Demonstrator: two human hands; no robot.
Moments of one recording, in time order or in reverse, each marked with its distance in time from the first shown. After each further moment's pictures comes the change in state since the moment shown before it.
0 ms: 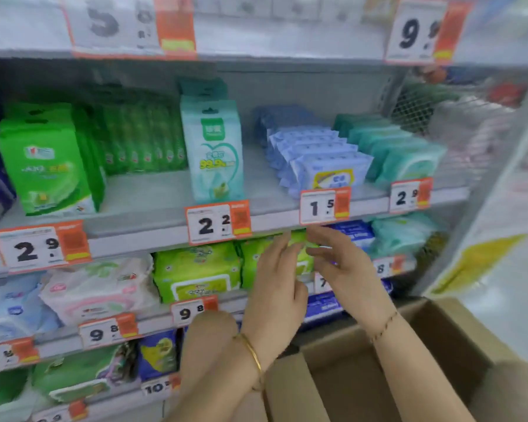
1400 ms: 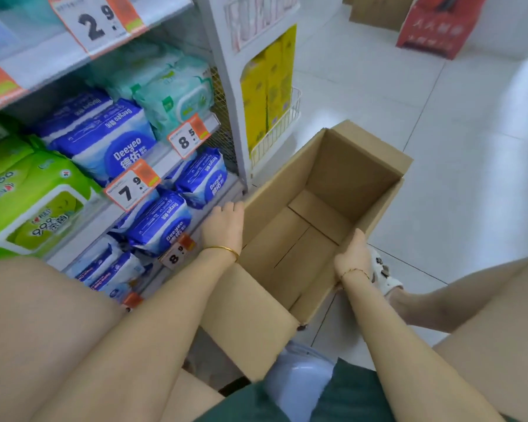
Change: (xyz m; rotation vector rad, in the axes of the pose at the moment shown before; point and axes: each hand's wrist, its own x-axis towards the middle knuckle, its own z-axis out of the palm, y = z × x) left_hand -0.054 0.015 0.295 0.742 -0.644 0.389; right_hand -0.277 0.287 -0.112 -0.223 0.791 1.267
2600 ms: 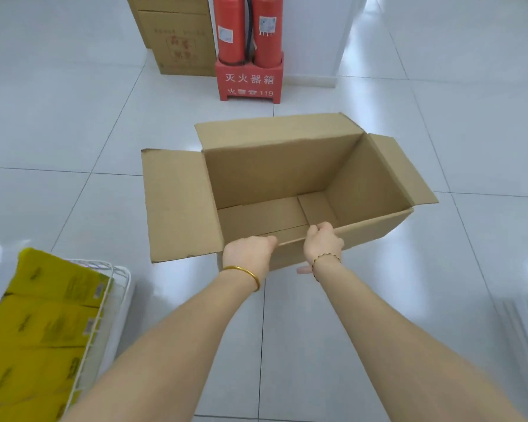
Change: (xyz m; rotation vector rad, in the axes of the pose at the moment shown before) left_hand 0.434 0.480 -0.187 0.073 -0.343 0.698; right_hand 0.428 -0.165 -0.388 0.457 0.163 0.437
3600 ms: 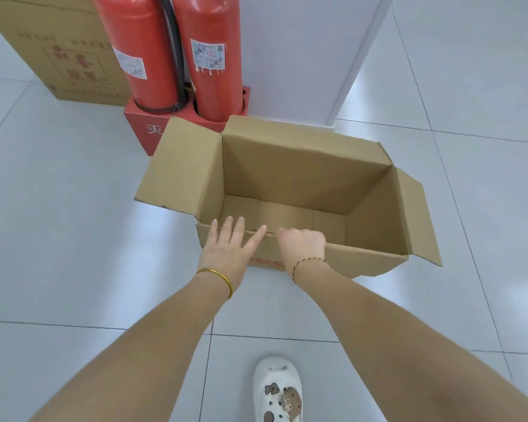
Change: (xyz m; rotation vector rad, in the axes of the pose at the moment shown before) left_hand 0.626 -0.015 -0.080 0.288 0.014 0.094; right_hand 0.583 -0.285 0.017 -1.305 -0.081 -0.614
